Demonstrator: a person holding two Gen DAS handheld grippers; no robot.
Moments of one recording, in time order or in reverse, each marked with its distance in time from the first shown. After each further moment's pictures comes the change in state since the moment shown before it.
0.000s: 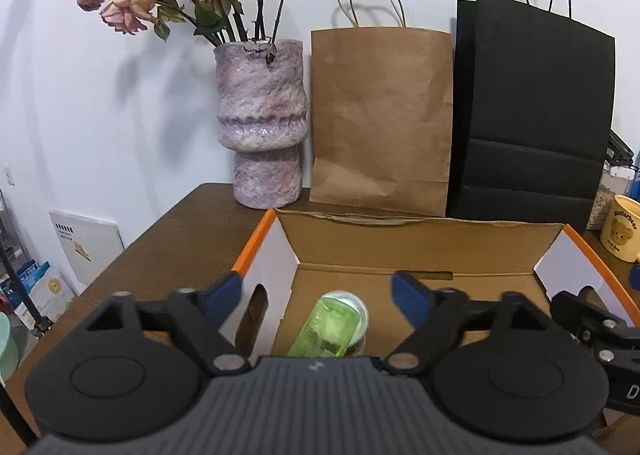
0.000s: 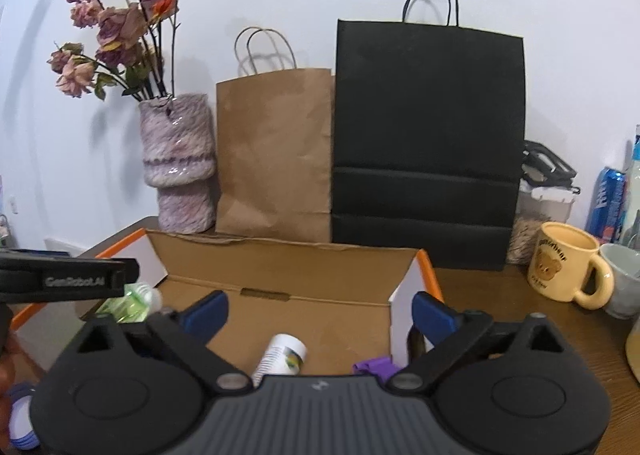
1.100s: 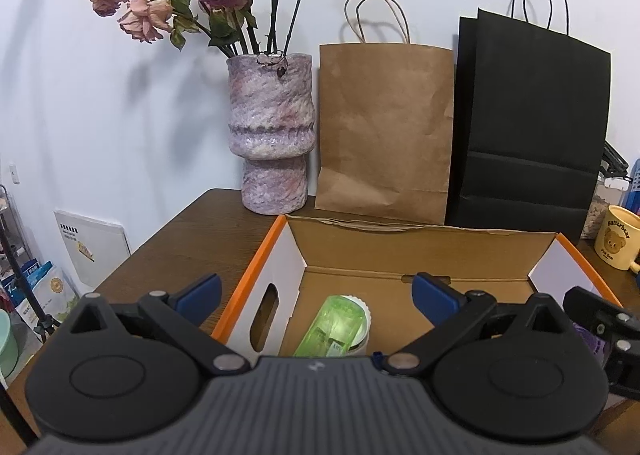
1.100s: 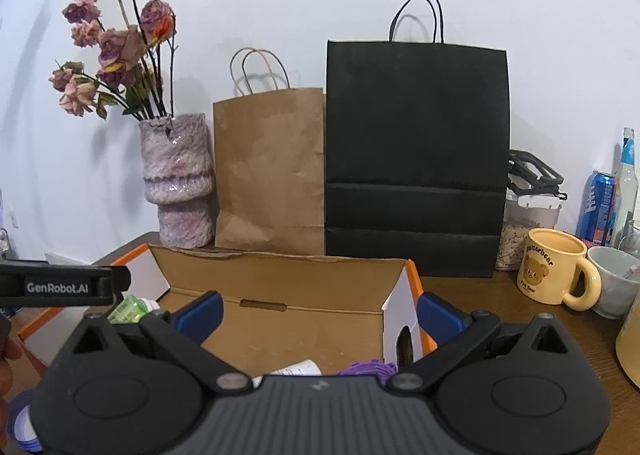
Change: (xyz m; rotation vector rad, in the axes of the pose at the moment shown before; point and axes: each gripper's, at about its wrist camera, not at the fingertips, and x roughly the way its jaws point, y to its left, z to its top) left arm -0.021 0.008 -0.004 -0.017 -0.032 -0.002; right arm -0.022 -0.008 -0.001 0.018 -0.049 0.002
